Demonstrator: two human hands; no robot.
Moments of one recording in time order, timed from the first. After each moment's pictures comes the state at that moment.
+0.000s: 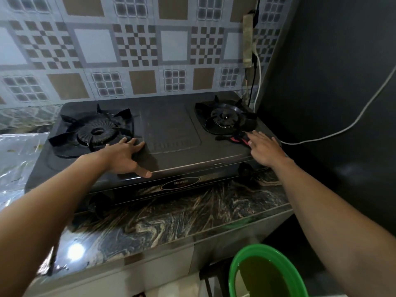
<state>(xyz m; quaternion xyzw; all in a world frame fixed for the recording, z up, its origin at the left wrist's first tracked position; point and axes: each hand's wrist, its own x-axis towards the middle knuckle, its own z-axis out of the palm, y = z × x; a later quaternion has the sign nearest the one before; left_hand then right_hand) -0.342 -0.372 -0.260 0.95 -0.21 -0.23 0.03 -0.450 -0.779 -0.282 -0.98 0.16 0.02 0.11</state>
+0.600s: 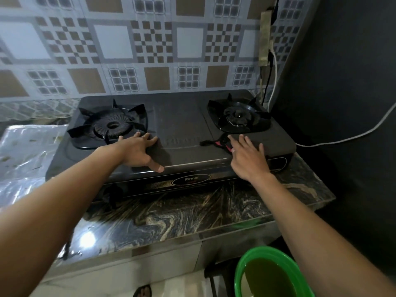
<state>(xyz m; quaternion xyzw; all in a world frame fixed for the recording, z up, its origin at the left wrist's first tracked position) -0.340 -0.371 -0.260 0.95 -0.22 -0.20 0.00 -0.456 -0.682 -0.298 -0.99 0.11 -0.03 0.08</state>
